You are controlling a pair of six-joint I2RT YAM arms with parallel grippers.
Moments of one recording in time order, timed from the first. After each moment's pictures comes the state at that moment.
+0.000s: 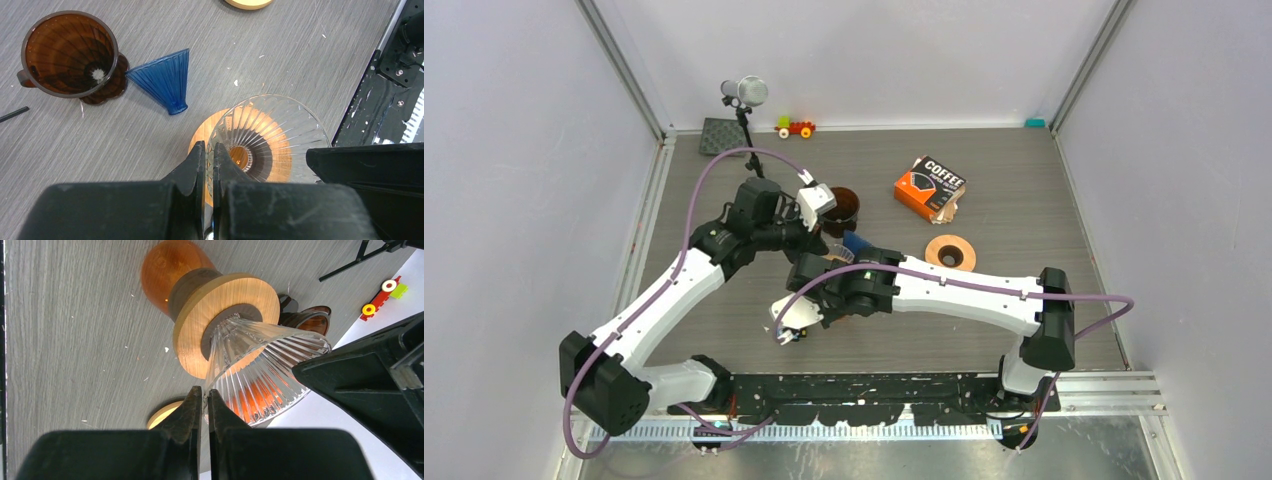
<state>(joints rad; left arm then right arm) -0.55 1.20 1.06 -0.51 0.47 0.21 1.30 1.70 1.64 -1.08 0.29 -0.84</state>
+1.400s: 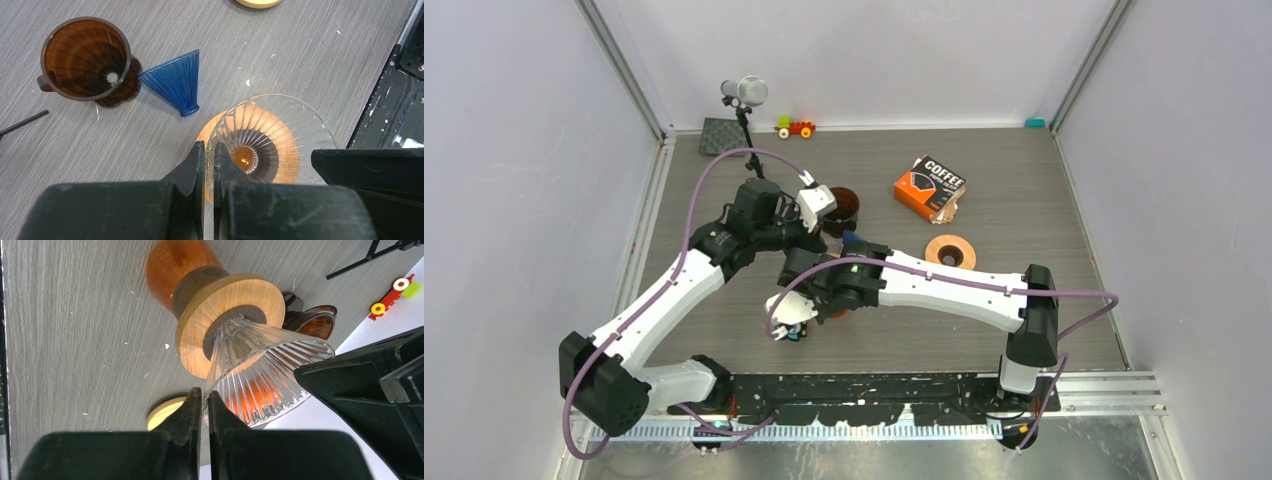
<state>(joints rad) -0.56 1.20 1.04 -0.50 0.44 0.26 1.29 1.77 1.74 -1.15 0.29 -0.83</state>
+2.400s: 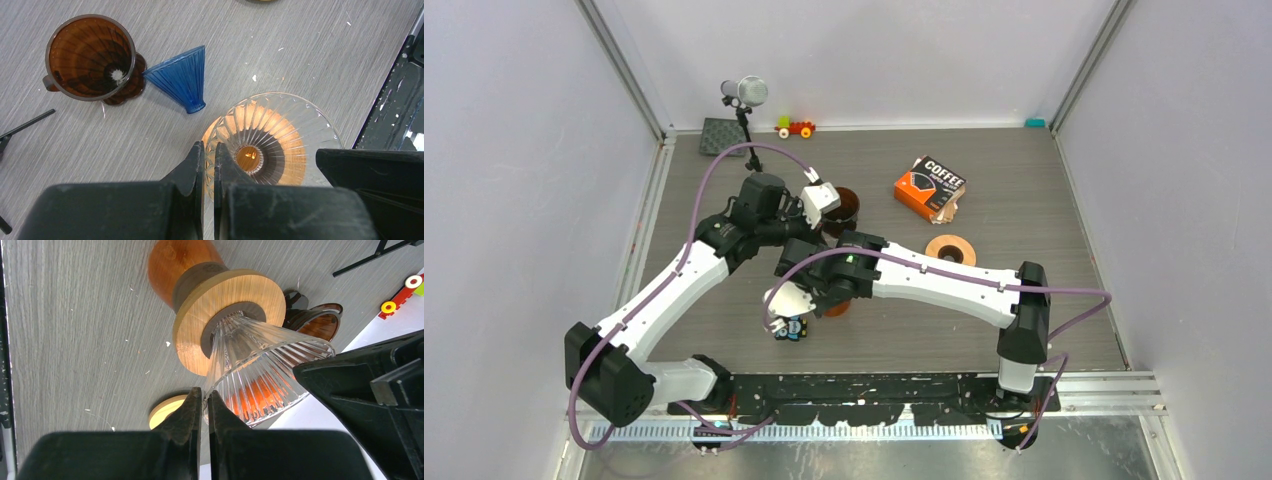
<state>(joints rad) -0.56 1.26 1.09 -0.55 0.42 0.30 1.27 1.81 1.81 -1.21 0.26 -0.84</state>
